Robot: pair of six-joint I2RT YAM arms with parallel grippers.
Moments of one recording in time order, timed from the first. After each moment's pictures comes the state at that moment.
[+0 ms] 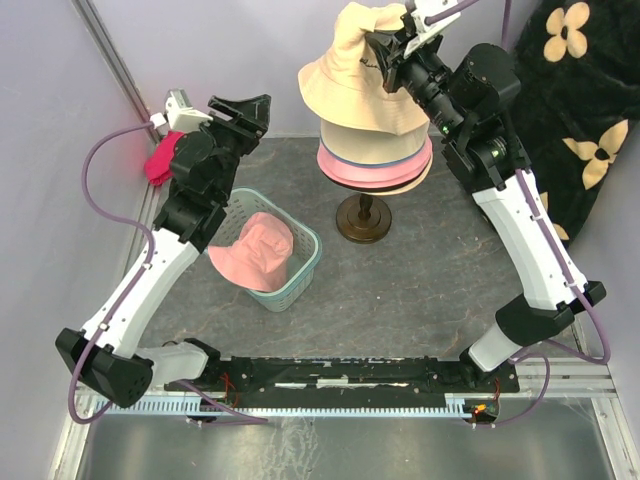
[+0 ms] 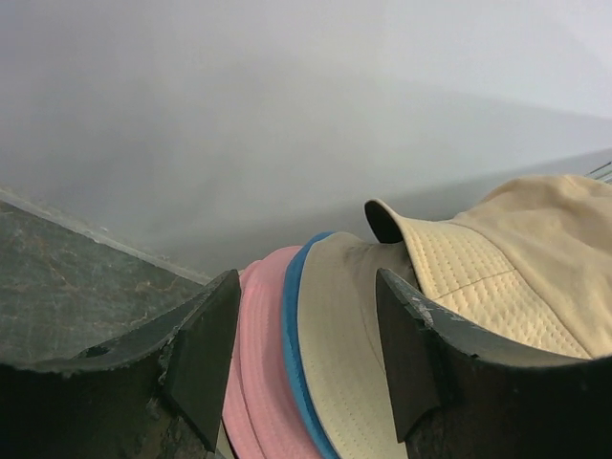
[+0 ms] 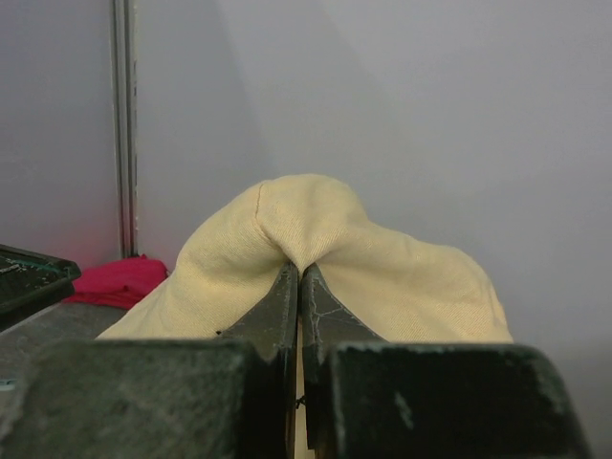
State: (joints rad) left arm -0.46 1.21 1.32 0.06 -0.33 -0.88; right arm 0.57 1.61 2.16 -0.21 -0.05 -0.24
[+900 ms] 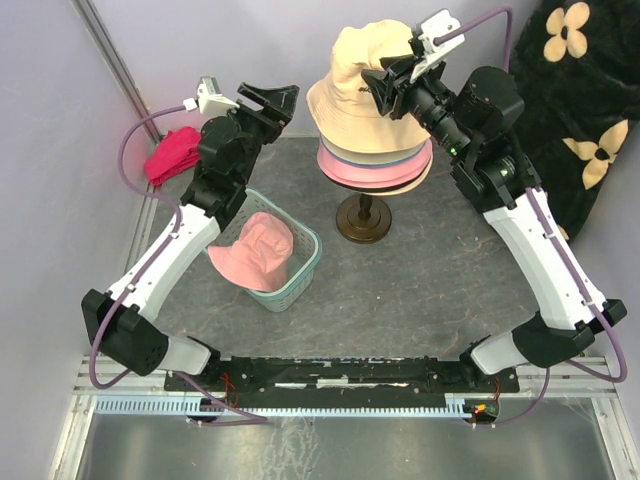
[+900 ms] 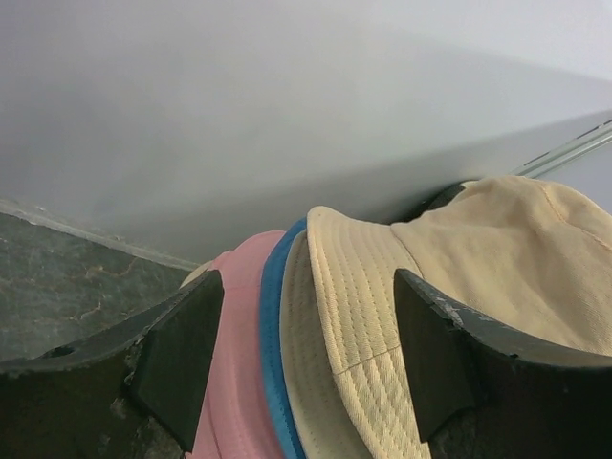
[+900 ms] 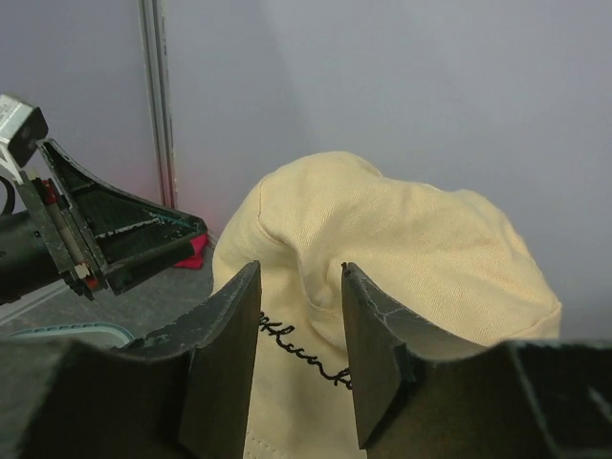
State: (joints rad) left arm -0.46 1.39 1.38 0.18 -0.21 -0.93; right arm 0.57 1.48 1.95 -0.25 -0.07 -0.15
